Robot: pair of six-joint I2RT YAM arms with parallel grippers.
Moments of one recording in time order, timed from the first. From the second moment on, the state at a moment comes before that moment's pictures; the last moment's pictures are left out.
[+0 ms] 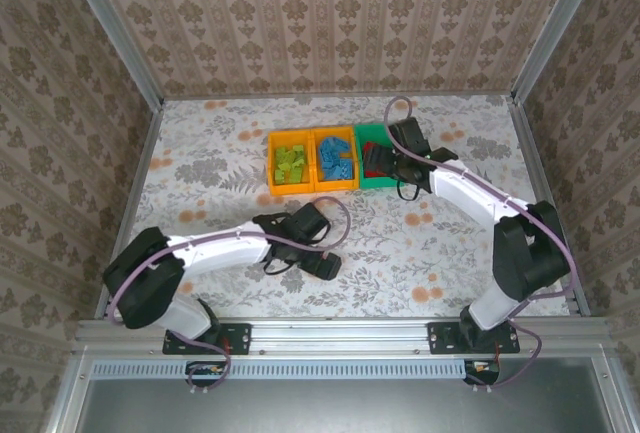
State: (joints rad) left arm -0.98 1.51 0.82 -0.53 0.07 -0.43; right arm 0.38 1.60 1.17 -0.43 0.09 0.61
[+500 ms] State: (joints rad) left arm -0.98 1.67 0.97 -0.62 0.02 -0.48; right arm 0.23 1.39 0.96 -0.47 0.15 0.61
